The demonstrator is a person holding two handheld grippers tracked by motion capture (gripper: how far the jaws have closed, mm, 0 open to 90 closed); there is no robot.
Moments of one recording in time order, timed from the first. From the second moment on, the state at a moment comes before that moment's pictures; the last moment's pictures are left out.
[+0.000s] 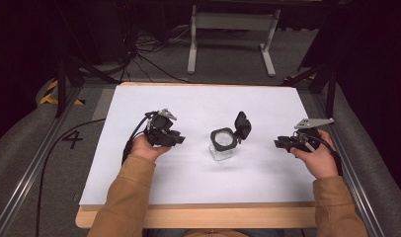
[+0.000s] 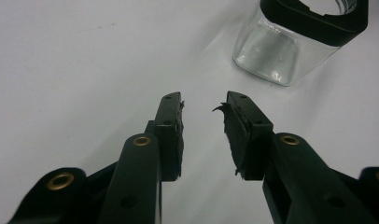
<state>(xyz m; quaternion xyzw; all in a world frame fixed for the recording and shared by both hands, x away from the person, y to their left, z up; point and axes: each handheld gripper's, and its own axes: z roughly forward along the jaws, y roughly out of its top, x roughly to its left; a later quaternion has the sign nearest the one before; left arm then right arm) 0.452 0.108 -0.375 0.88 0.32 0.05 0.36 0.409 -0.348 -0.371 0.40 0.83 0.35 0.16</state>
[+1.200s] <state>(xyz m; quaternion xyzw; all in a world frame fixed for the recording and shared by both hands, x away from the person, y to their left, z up) 0.487 0.044 -0.388 0.87 0.29 0.02 0.41 0.357 -0.360 -0.371 0.41 0.83 0.36 0.13</state>
